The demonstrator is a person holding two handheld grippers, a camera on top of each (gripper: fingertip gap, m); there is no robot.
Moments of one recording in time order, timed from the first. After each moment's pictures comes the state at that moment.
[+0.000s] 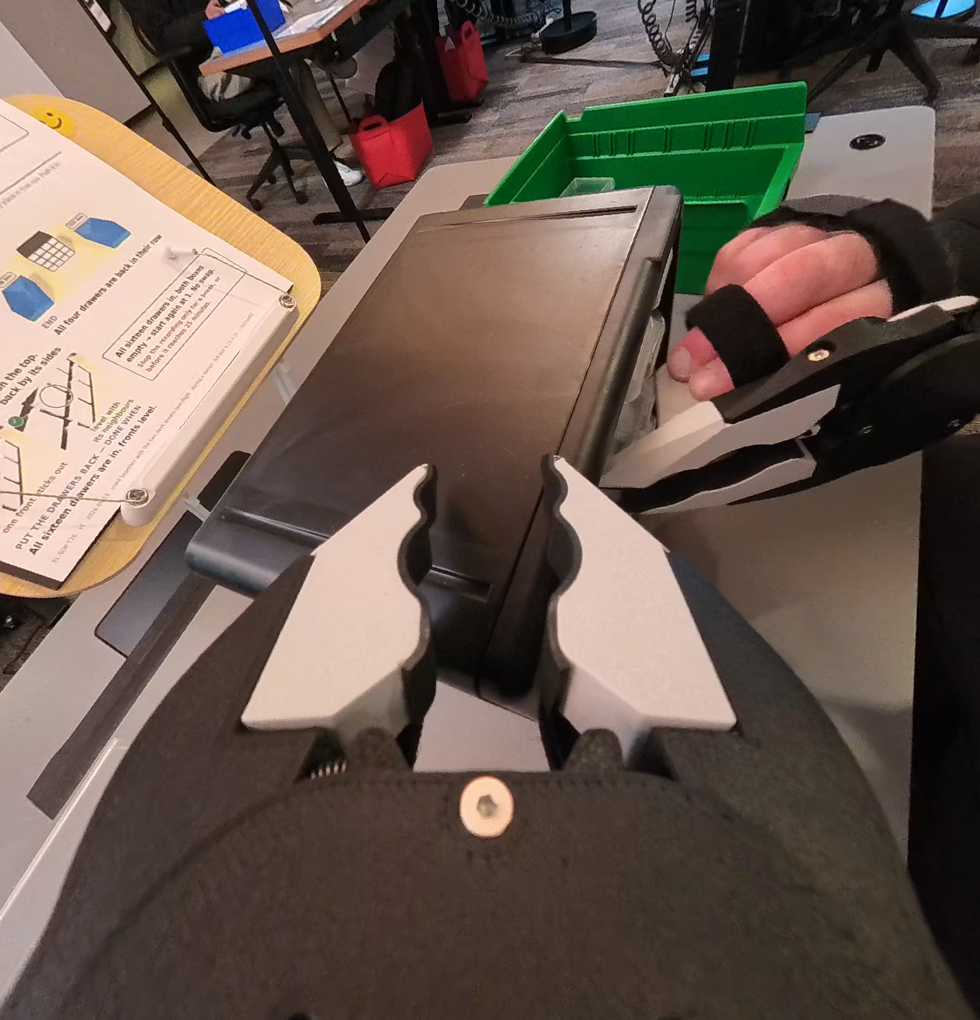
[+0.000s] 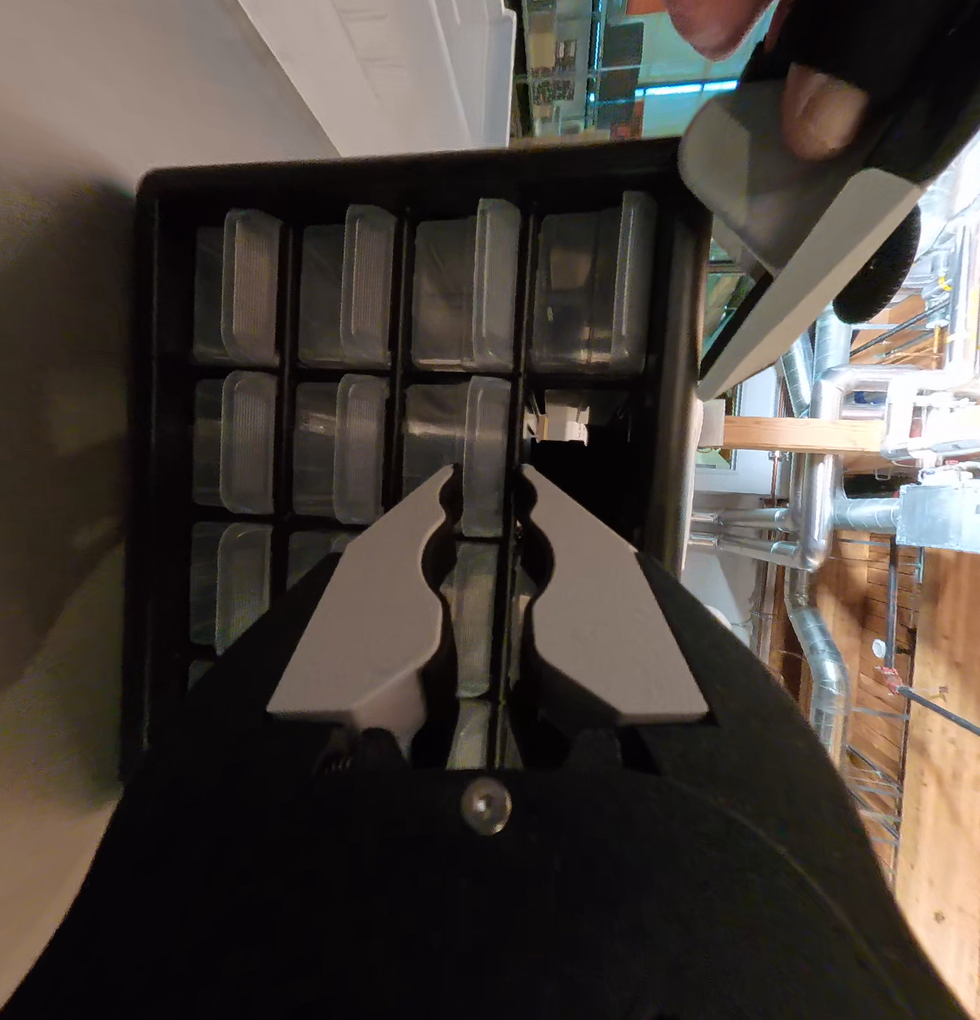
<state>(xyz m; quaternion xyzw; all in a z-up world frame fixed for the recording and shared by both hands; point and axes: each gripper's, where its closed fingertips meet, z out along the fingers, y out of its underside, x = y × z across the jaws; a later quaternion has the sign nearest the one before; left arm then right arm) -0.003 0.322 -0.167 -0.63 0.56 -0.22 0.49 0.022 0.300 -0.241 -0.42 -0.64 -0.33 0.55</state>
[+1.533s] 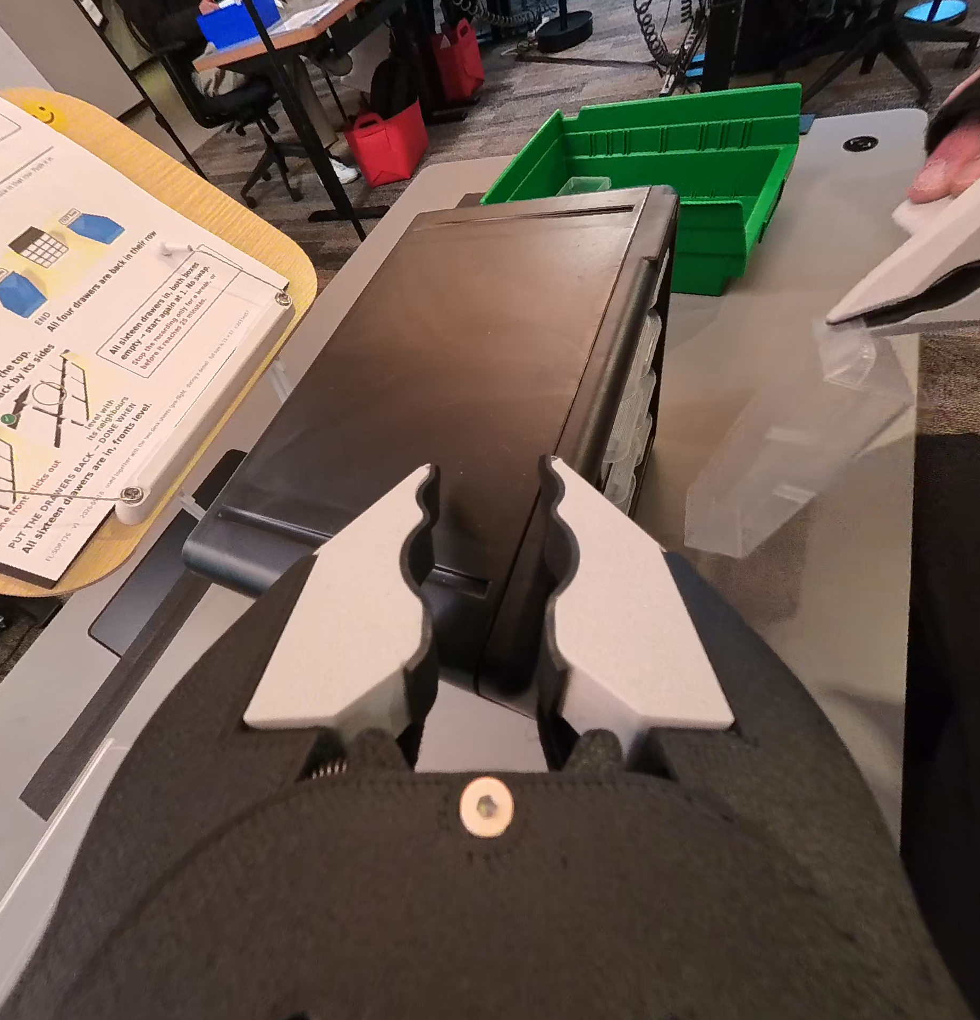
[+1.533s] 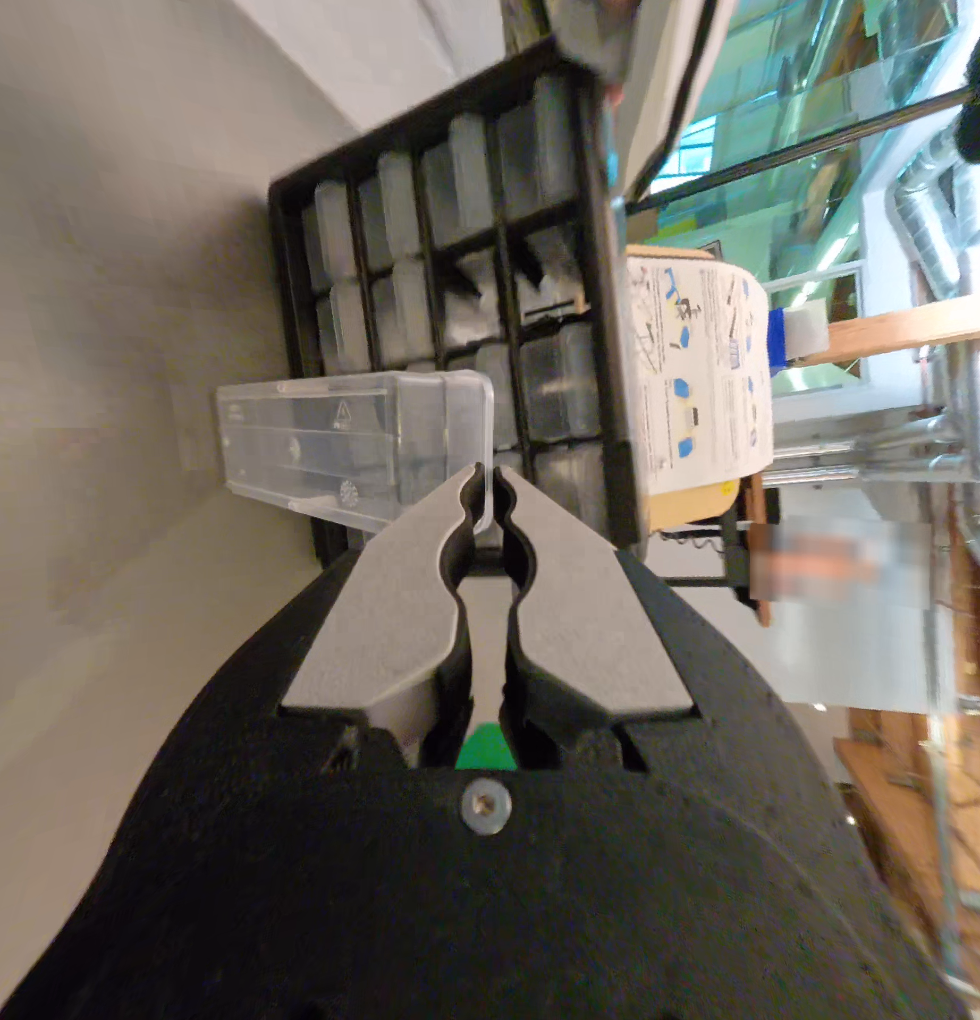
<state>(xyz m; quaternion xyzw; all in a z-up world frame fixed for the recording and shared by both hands) -0.003 0.322 -0.168 -0.63 0.56 -0.23 0.48 0.110 0.204 -0.214 -0.52 -0.61 -0.24 0.55</state>
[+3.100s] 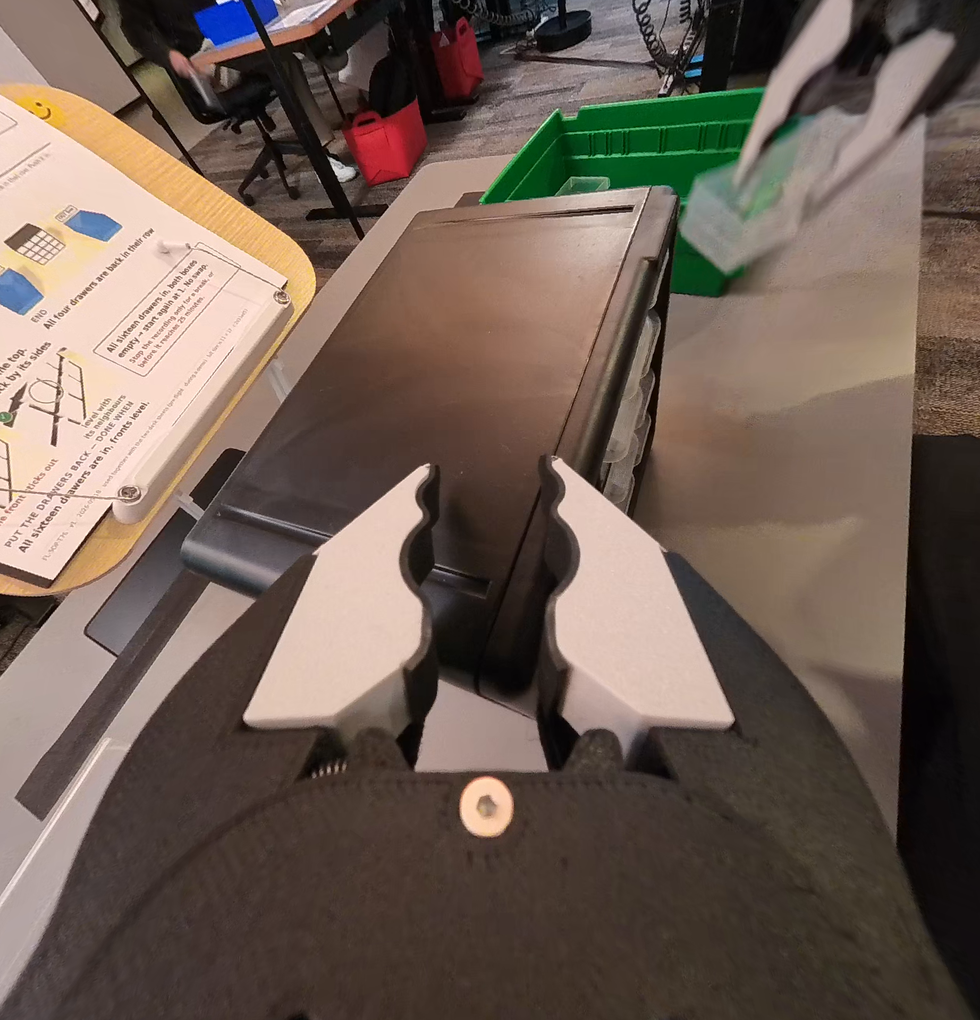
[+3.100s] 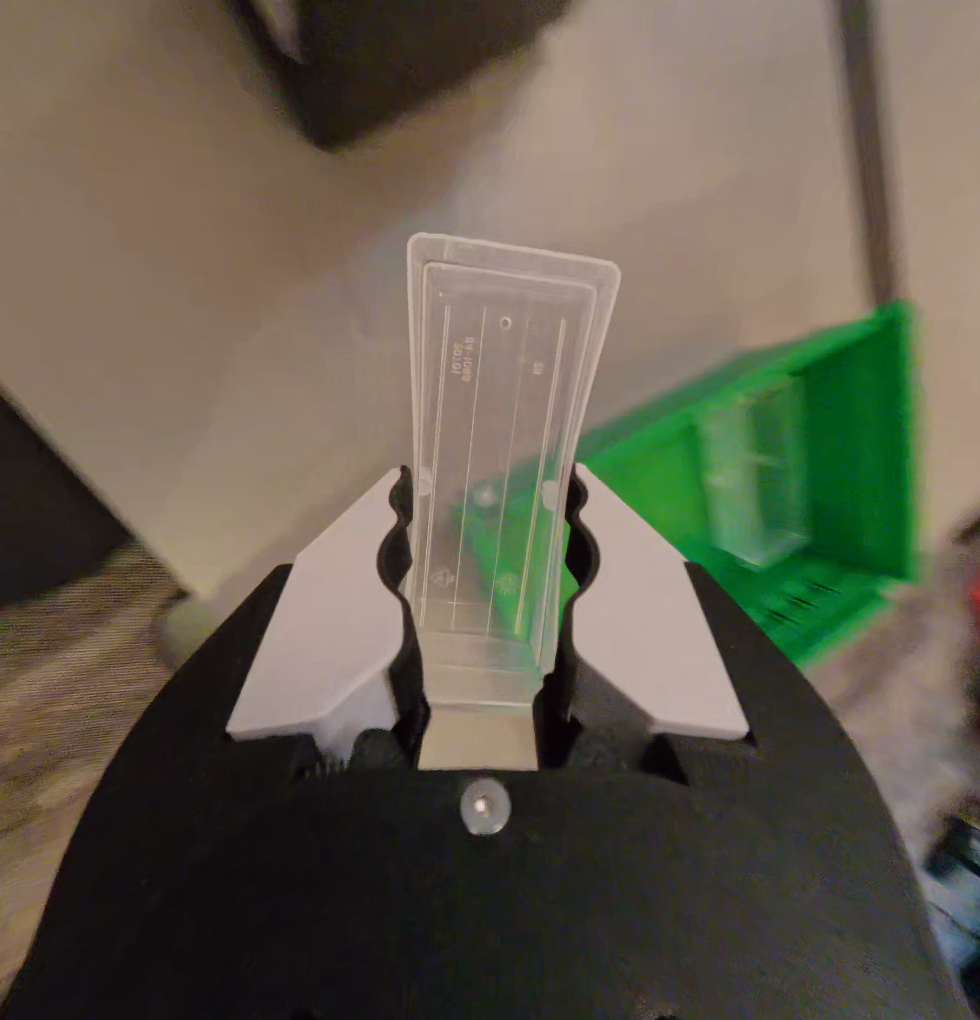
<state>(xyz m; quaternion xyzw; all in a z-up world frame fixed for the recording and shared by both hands) -0.003 0.322 -0.168 -0.63 0.56 -0.23 0.48 0.321 0.221 -0.259 -0.86 -0.46 -0.06 0.23</state>
